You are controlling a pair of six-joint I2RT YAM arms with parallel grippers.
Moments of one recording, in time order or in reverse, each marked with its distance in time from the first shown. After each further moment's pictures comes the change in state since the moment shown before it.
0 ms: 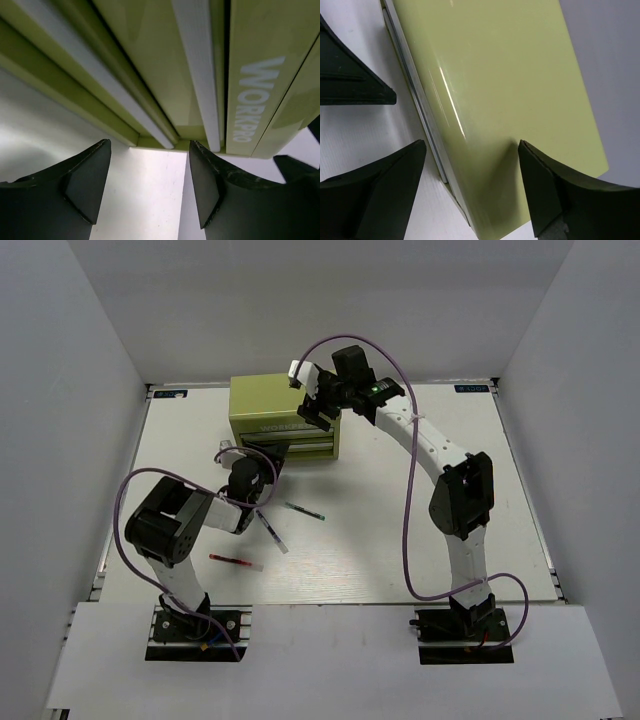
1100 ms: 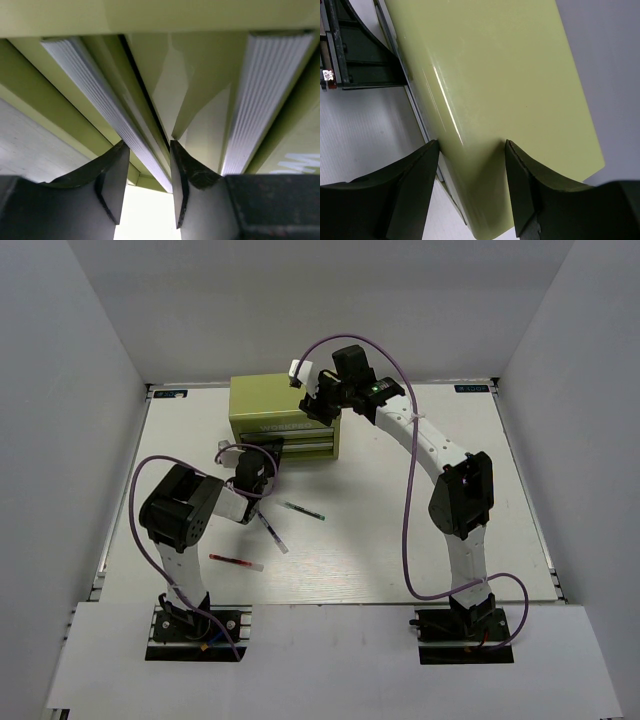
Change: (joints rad) left arm 0.024 0.141 0.125 -0.020 -0.104 -0.107; right arm -0.005 0.006 0.005 0.001 0.022 -0.003
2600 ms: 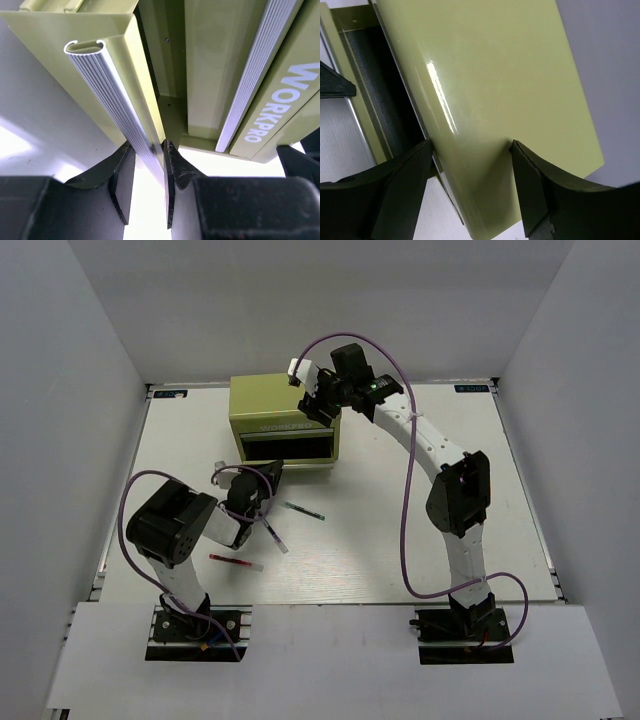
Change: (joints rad) left arm -0.041 -0.124 -0.245 0.109 0.029 -0.077; right arm 0.001 0.026 0.051 -0.048 0.014 0.003
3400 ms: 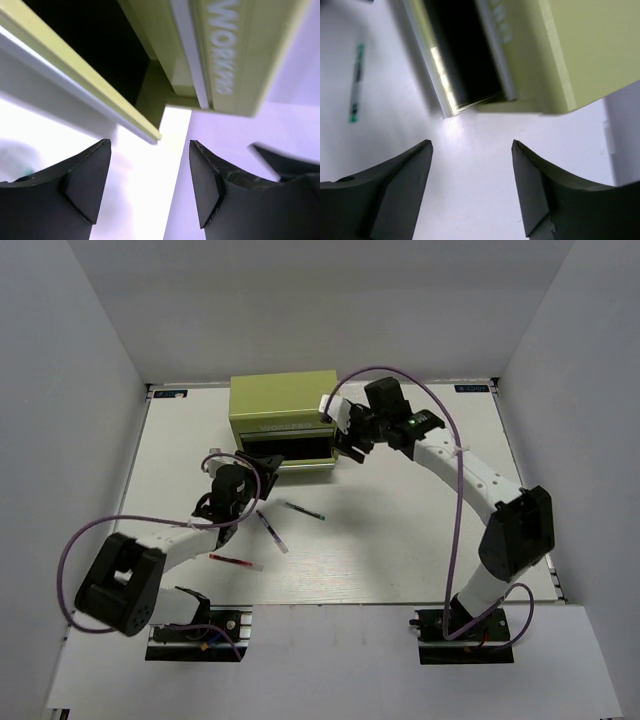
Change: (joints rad) left arm 0.021 -0.386 0.031 -0.481 0.152 0.142; right arm -0.010 -0.401 -0.534 0.075 0.032 -0.032
